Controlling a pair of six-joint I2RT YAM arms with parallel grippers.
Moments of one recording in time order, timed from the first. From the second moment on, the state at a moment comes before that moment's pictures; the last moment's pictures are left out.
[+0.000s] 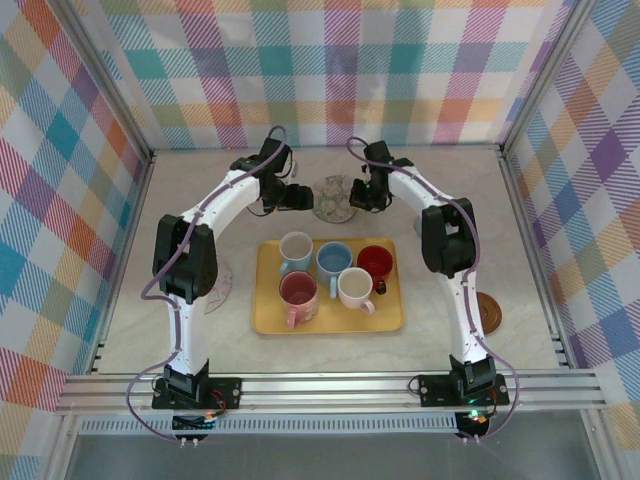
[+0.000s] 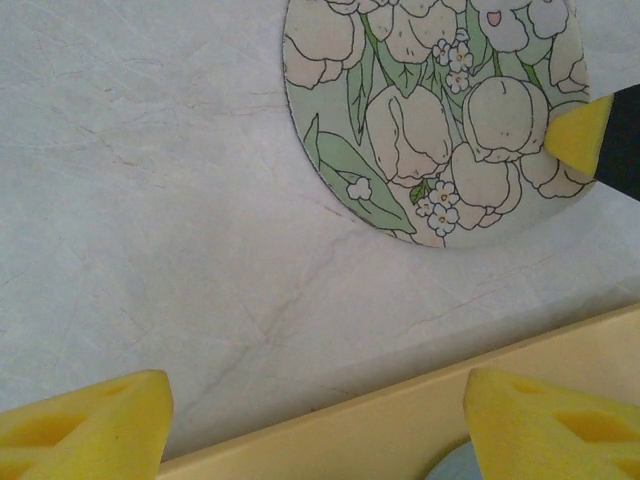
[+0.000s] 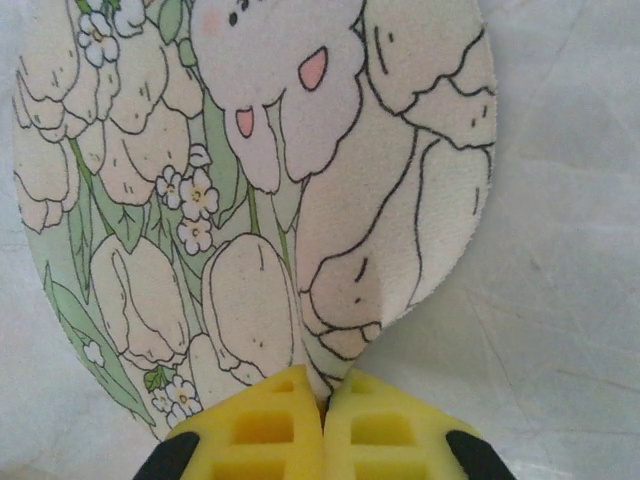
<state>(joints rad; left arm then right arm) -0.37 2.08 1.80 -0.82 0.18 -0.31 0.35 2.39 2.00 -0.76 -0.29 0.52</state>
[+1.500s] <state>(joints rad) -0.38 1.94 1.96 -0.97 0.02 -0.24 0.34 2.01 1.71 -0.72 -0.27 0.43</state>
